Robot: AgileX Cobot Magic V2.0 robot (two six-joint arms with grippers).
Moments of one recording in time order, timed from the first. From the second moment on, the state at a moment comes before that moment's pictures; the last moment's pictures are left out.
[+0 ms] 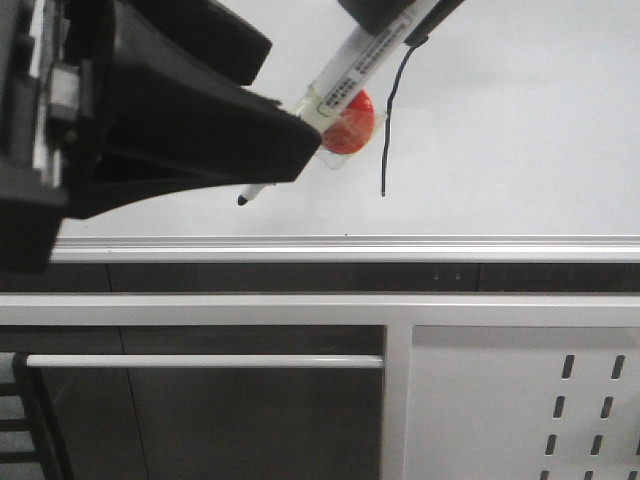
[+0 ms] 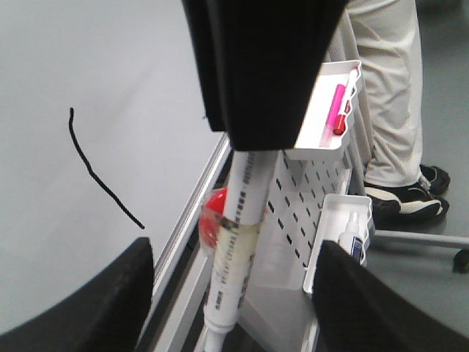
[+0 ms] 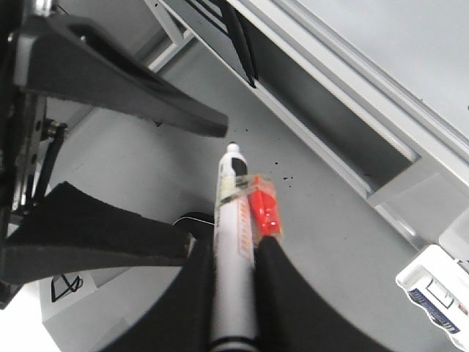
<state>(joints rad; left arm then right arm) -0.88 1.11 -0.56 0.93 -0.21 -0.42 0.75 1.24 -1.20 0.23 0.97 -0.05</state>
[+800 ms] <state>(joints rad) -0.88 1.23 -0.56 0.89 -0.29 -0.42 0.75 1.24 -1.20 0.22 1.02 -0.04</state>
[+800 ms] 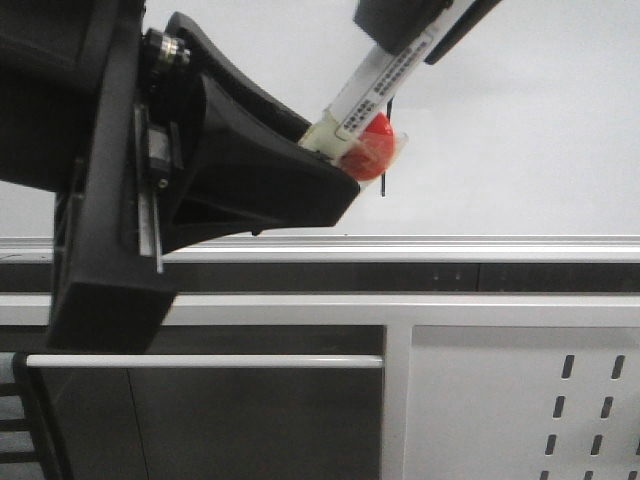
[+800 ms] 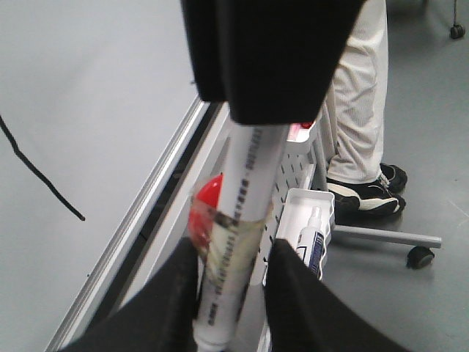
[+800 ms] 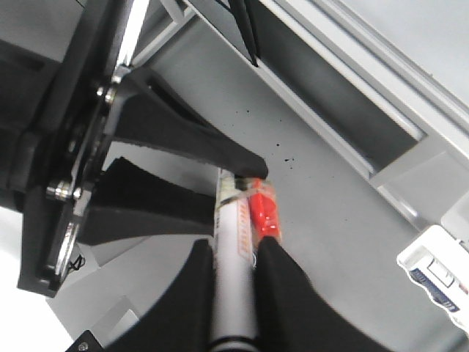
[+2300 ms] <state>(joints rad) -0.88 1.23 -0.56 0.79 -0.33 -0.42 0.75 1.24 -1.20 0.19 1.07 0.02</state>
